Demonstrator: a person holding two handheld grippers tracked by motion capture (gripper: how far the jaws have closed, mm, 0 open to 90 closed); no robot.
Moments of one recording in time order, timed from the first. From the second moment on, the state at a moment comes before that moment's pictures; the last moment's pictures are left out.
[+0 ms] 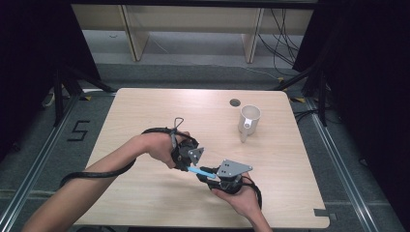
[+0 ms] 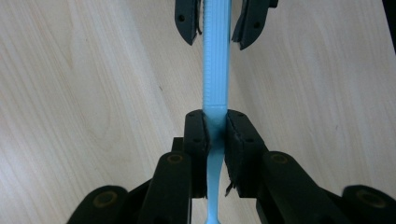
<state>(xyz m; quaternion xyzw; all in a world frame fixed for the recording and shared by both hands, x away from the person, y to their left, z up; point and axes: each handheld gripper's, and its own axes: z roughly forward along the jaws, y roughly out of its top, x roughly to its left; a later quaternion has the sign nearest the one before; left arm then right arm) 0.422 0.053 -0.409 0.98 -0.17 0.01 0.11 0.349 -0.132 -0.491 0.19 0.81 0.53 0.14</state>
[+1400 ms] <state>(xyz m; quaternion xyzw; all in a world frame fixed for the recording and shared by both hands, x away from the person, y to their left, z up) 0.423 0.066 -0.402 0.97 -0.16 0.07 0.17 0.352 -0.140 -0.496 0.22 0.81 0.53 0.14</state>
